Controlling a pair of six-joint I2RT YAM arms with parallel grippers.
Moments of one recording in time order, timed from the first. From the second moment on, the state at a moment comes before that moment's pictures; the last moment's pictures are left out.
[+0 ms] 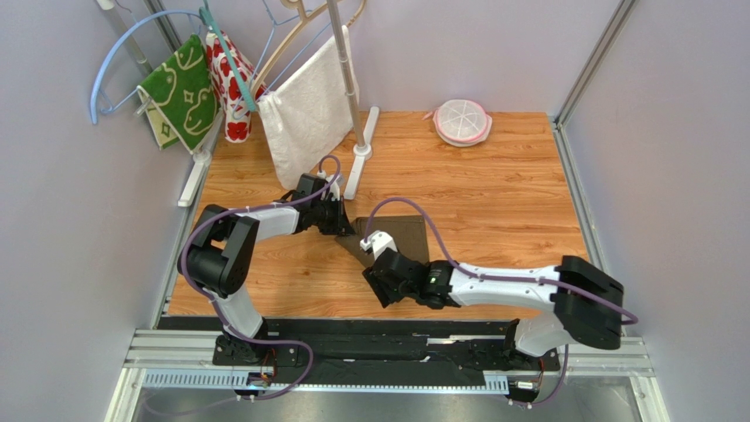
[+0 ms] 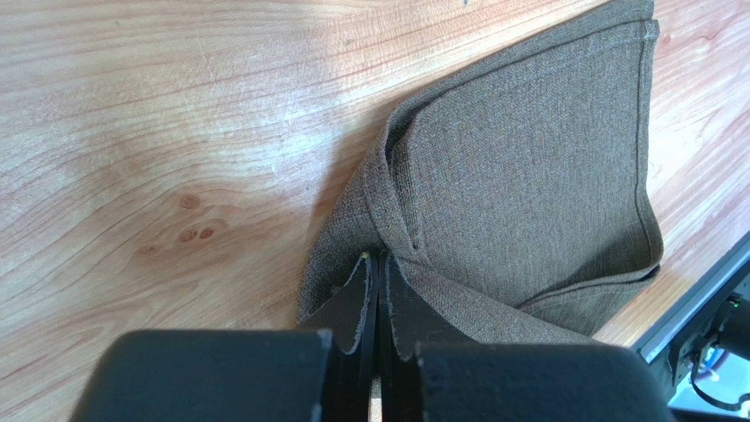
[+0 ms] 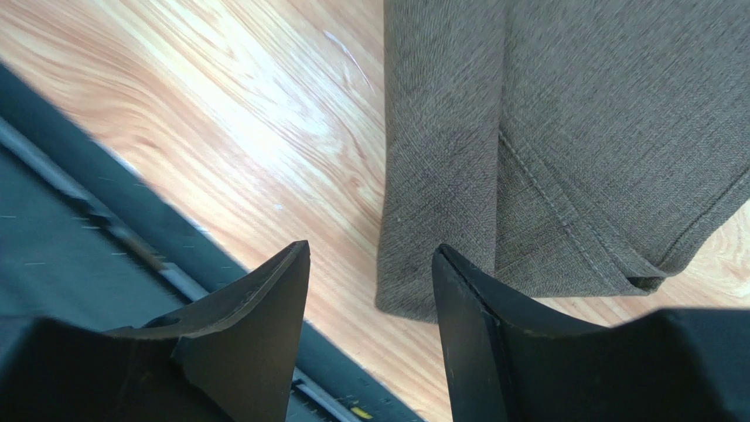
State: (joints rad) left arm -0.38 1.74 0.86 -0.03 0.41 -0.38; right arm 1.19 1.40 0.79 -0.24 0.24 0.43
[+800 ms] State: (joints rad) left arm -0.38 1.75 0.88 -0.04 0.42 -0.38; right arm 1.28 1.58 0.79 -0.24 0.51 0.33
